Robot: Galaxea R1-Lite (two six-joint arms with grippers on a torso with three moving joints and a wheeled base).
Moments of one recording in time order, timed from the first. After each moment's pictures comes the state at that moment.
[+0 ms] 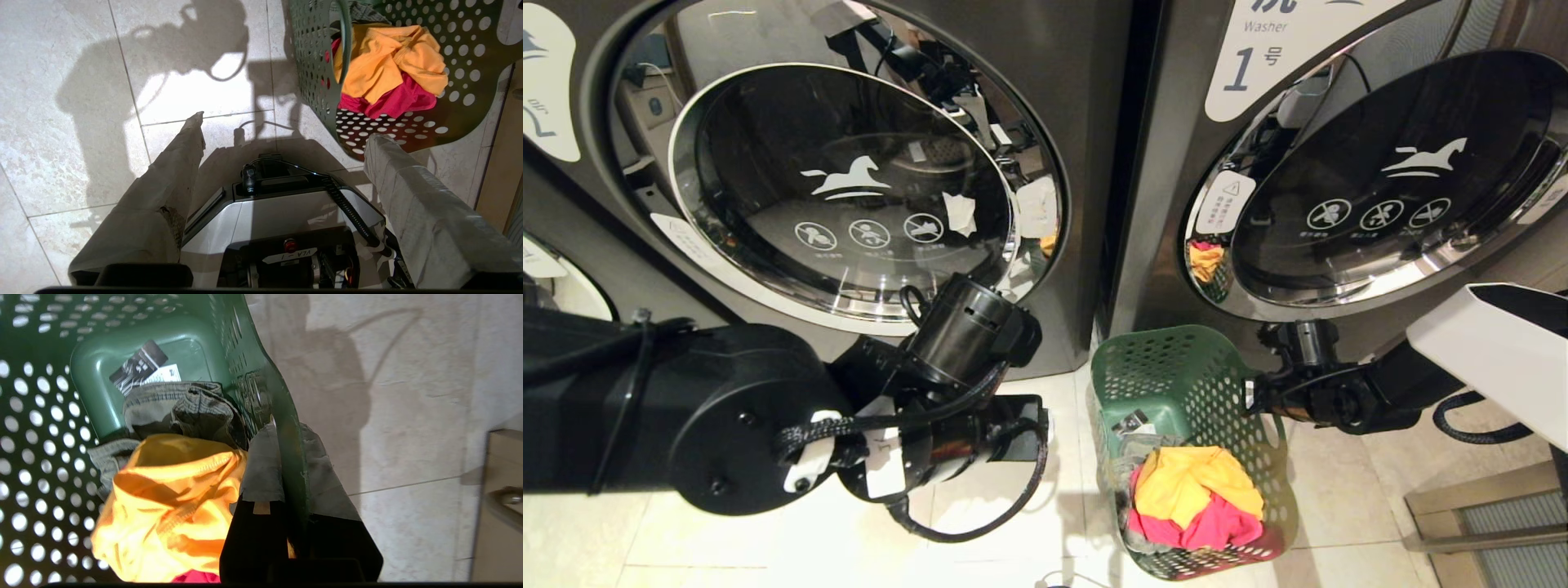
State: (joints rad) left arm -0.87 1.76 -1.14 0.15 0.41 -0.54; right arm 0.08 2.33 -1.20 -0.48 -0.21 0.14
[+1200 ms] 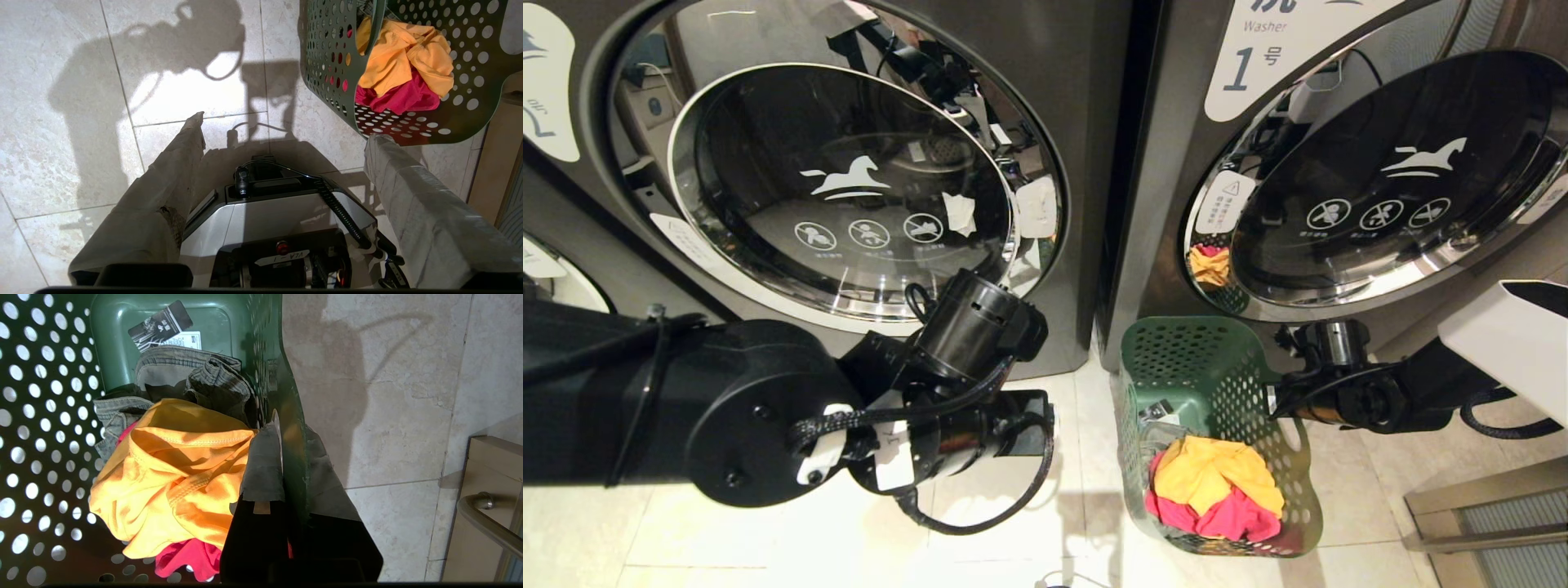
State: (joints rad) left arm -0.87 1.77 -1.16 0.15 0.40 -0.55; right arm 0.02 2.31 -1.17 -0.47 -0.12 0.03
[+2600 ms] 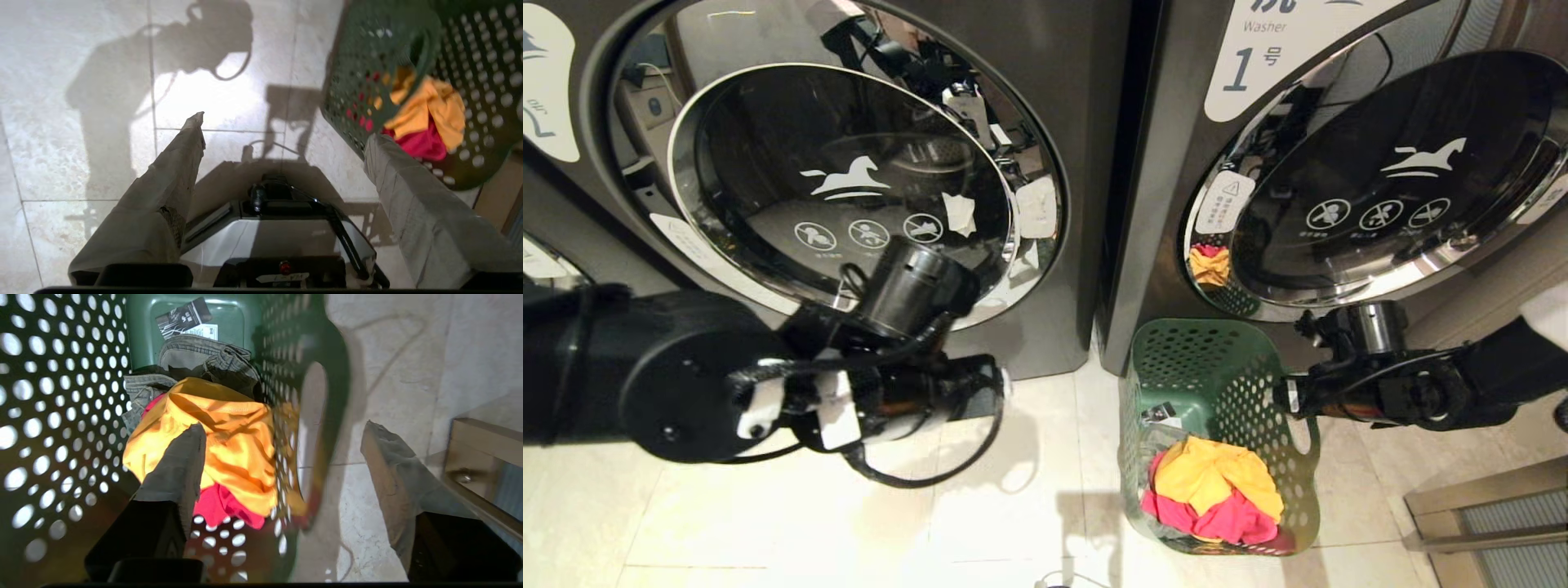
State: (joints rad) left arm -0.72 1.70 -1.15 0.17 0.40 -0.58; right arm 0.04 2.07 -1.00 -0.38 -0.11 0.04
